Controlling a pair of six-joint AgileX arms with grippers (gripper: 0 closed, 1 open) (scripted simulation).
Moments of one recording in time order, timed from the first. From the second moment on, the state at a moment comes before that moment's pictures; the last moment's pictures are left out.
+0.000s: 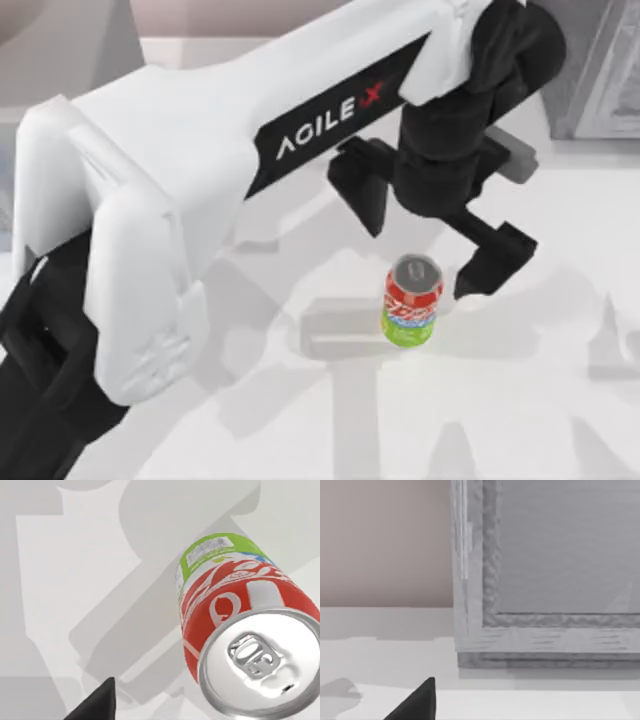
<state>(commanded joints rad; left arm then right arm) -0.86 2.43 2.37 -1.52 0.01 -0.05 0.00 0.00 0.00 0.00 0.00 0.00</state>
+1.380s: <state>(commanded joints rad) -0.86 2.41 2.10 -1.26 0.01 -0.04 0.00 0.00 0.00 0.00 0.00 0.00</state>
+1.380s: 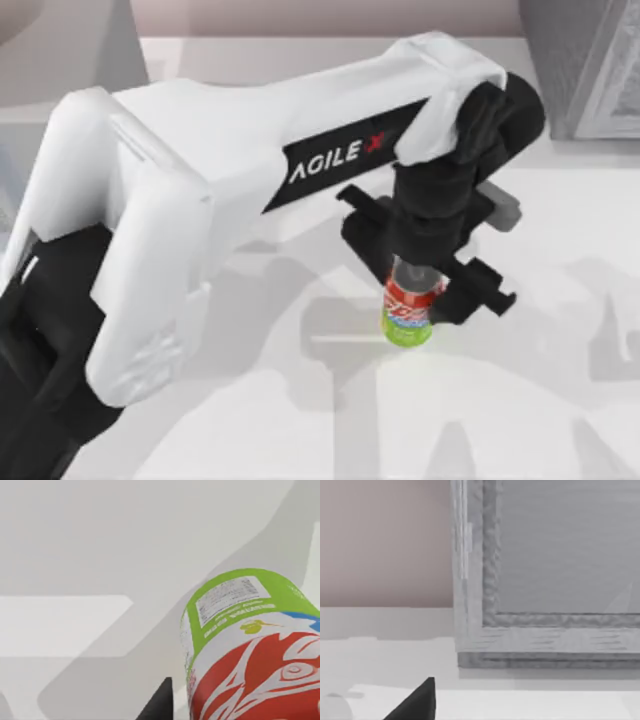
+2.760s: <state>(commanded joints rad) -0.86 2.41 2.26 -1.42 0.01 -0.04 0.00 0.00 0.00 0.00 0.00 0.00</state>
